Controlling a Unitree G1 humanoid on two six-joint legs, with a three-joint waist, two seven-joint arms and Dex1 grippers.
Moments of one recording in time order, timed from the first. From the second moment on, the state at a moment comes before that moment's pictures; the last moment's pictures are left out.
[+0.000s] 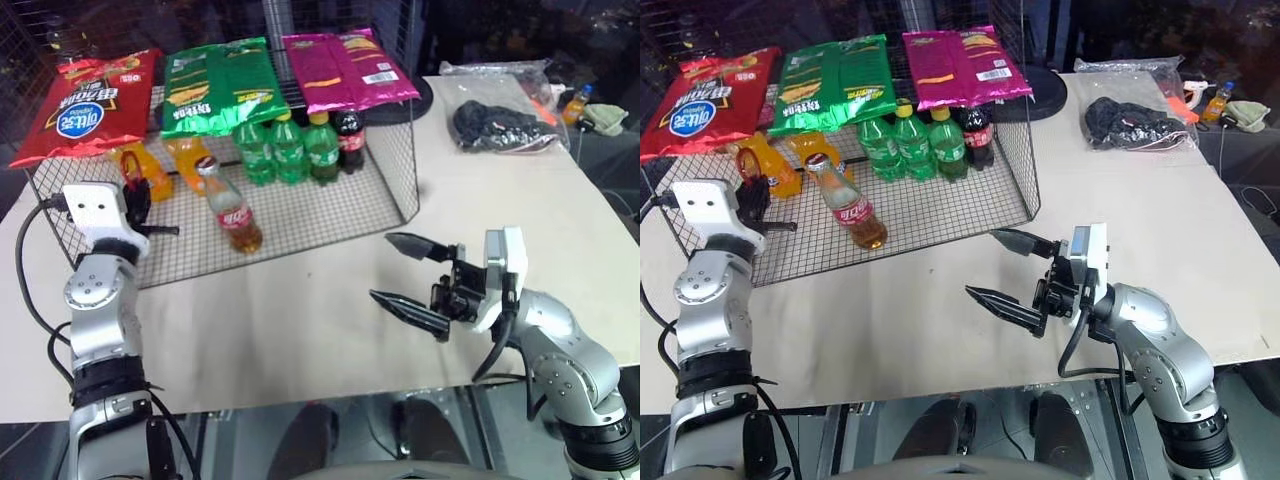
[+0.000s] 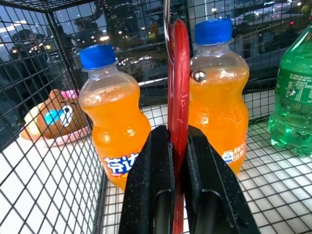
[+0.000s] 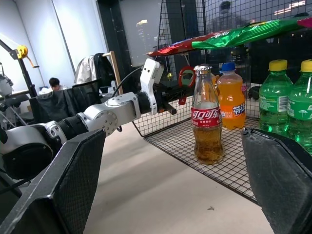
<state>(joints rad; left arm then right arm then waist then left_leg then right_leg) -0.35 0.56 0.44 0.29 -0.23 -0.05 -0.31 -0.12 -0.40 0.07 -0.55 0.73 0.38 0.86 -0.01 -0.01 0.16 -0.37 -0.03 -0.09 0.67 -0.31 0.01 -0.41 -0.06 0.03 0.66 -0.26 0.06</state>
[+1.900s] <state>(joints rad) 0.04 0.46 0.47 -0.35 -1.41 0.67 -0.64 -0.19 -0.42 0.09 -0.52 0.90 0.75 0.65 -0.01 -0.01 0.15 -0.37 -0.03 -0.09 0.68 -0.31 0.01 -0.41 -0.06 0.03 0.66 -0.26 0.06</state>
